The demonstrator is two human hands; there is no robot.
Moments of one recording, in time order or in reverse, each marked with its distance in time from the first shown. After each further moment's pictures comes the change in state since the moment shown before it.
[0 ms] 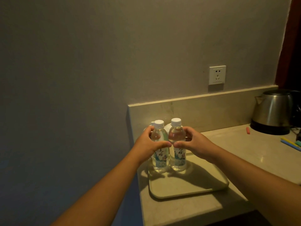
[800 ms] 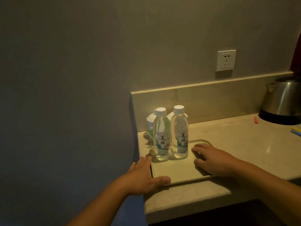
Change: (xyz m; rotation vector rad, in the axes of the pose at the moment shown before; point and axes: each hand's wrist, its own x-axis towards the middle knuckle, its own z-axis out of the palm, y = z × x) left_hand -0.088 -0.054 0.005 0.652 -0.373 -0.252; right_hand -0.046 0.053 -0.012 -0.944 -0.205 0.115
